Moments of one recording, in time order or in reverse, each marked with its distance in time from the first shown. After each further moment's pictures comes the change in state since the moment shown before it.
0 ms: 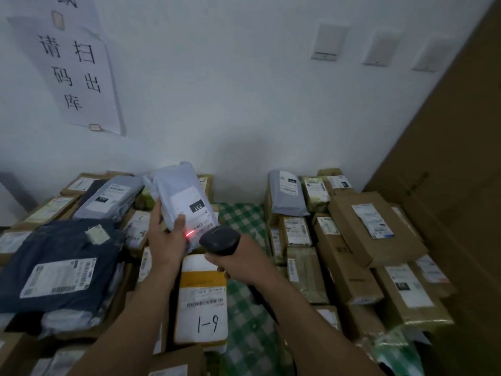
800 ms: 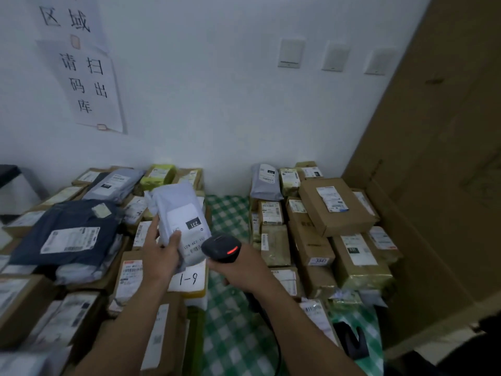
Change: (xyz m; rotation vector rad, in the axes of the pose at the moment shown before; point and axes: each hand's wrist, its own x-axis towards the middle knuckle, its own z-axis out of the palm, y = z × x) left_hand -0.149 0.010 -0.027 0.179 -0.016 -0.034; right_hand -0.137 0.059 -0.024 0.034 0.048 -0.062
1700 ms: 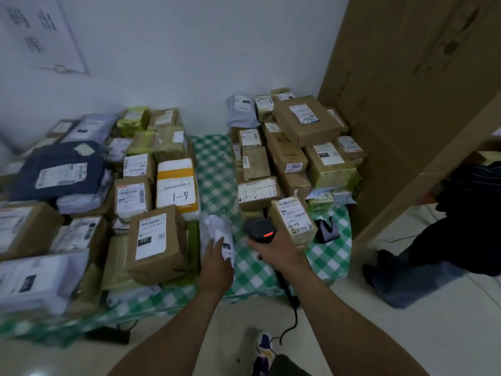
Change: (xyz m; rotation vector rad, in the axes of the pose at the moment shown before) left_hand -0.242 -0.154 0.004 0.601 -0.571 -0.069; right_hand -0.171 0.153 0.015 0.100 0.285 0.258
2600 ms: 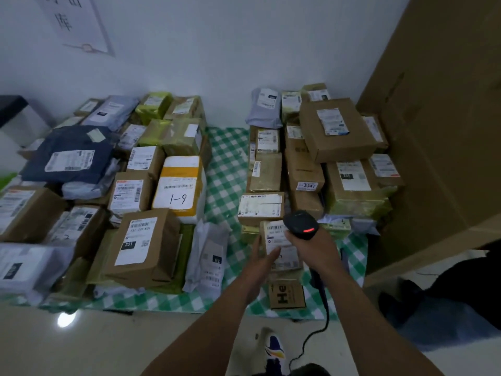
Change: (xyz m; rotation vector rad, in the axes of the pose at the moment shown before) left_hand 0.044 0.134 0.080 -0.820 -0.232 -0.310; right_hand 0.109 0.005 -0.116 -0.140 0.074 0.058
